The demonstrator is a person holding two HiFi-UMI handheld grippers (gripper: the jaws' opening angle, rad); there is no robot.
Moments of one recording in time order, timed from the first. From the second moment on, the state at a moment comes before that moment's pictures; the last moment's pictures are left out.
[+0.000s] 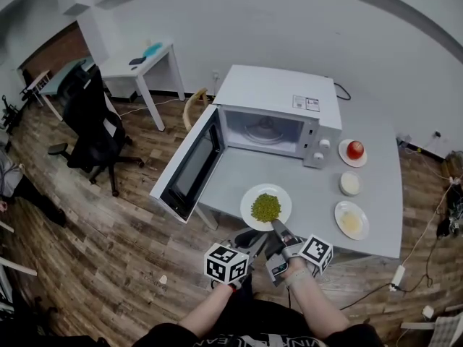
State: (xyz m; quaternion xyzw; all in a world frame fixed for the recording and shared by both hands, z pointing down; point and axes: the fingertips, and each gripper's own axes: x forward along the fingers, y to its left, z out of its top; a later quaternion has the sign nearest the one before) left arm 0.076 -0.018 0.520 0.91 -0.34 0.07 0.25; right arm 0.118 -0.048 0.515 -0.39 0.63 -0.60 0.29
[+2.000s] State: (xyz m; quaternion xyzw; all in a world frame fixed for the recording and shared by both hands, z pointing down) left arm 0.049 0.074 0.512 0.91 -0.31 0.09 0.24; right arm 0.095 0.047 0.513 -0.39 0.59 -0.62 0.34
